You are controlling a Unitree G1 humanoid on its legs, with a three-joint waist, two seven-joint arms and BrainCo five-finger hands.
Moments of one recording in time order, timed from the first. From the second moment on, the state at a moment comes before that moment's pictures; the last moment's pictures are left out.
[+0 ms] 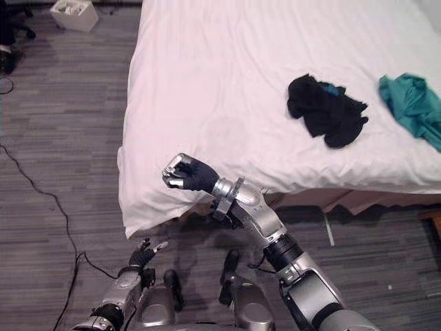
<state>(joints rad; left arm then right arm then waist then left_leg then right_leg) -0.13 0.13 -0.04 1.02 -0.14 -0.11 0.18 -0.55 -0.16 0.43 0.16 0.55 -0.11 0.55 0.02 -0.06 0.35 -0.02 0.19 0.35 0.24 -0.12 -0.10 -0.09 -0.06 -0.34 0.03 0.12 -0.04</state>
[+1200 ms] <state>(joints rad) -0.12 0.08 -0.05 0.84 -0.05 -0.25 0.08 0.25 -0.07 -0.38 0.62 0.88 -0.23 0.14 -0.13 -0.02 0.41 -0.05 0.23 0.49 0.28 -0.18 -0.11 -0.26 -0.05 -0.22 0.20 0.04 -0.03</state>
